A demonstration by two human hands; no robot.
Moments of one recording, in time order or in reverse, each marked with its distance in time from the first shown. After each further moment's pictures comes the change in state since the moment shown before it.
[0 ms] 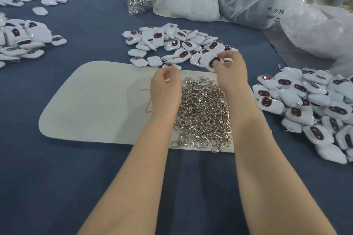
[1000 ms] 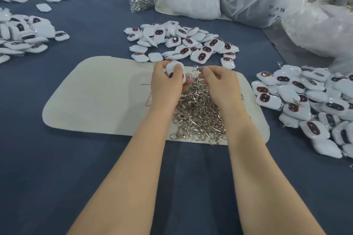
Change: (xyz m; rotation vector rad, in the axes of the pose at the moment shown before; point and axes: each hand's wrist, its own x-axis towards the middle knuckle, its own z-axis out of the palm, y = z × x) left_hand -0.002 -0.001 0.000 -0.098 -0.047 0.015; right_hand -0.037 0.010 0.001 -0.073 -0.140 -0.092
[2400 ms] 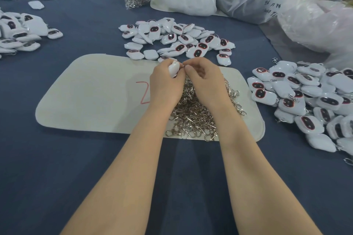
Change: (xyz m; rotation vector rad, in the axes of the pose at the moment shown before) left_hand 0.001 -0.005 0.001 0.383 -0.039 0.243; right_hand -0.006 -0.004 0.012 0.050 -0.114 -0.172
